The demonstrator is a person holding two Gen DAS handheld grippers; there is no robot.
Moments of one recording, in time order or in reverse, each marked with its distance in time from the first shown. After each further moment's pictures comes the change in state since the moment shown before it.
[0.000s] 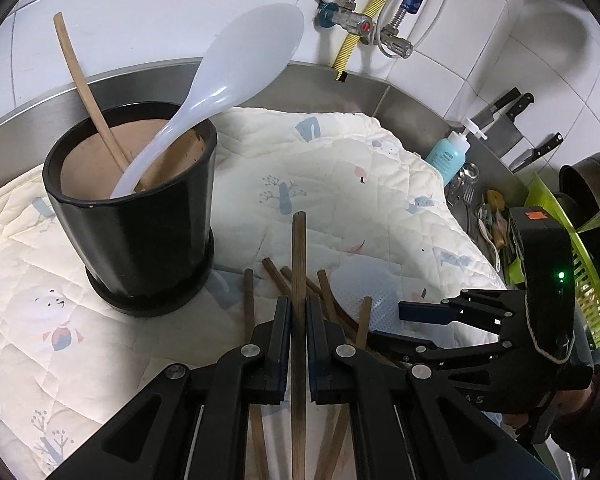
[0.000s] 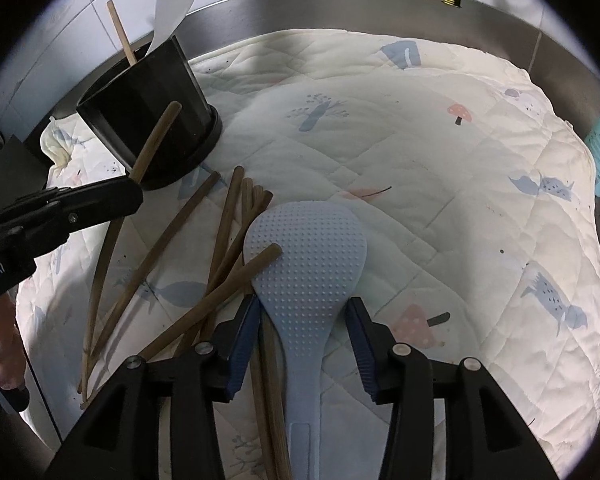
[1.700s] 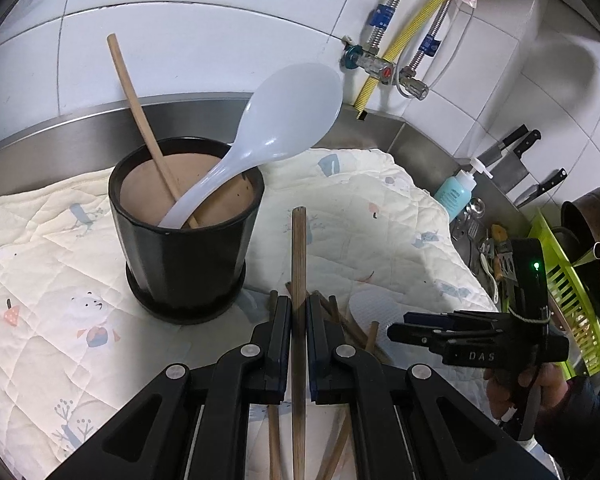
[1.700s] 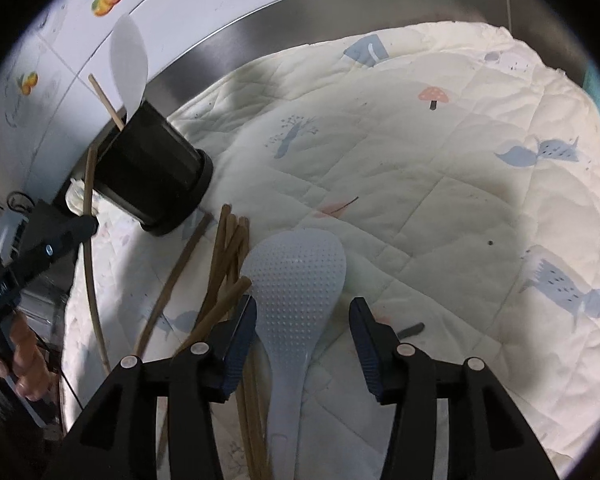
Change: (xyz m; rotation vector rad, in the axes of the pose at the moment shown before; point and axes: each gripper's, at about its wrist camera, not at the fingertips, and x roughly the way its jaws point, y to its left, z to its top) left arm -0.040 0.016 0.005 -0.077 -0.093 0.028; right arm 0.005 -0.055 -0.004 0.186 -0.062 0.240
